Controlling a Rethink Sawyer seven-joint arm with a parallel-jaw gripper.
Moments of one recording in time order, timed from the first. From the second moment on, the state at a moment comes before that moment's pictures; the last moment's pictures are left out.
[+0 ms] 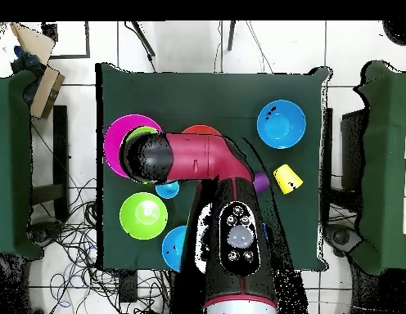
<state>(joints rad) -0.13 -0.77 0.06 1.60 -0.07 0.71 1.64</state>
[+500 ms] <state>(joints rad) -0.15 -0.77 0.06 1.62 -0.05 0.63 1.64</state>
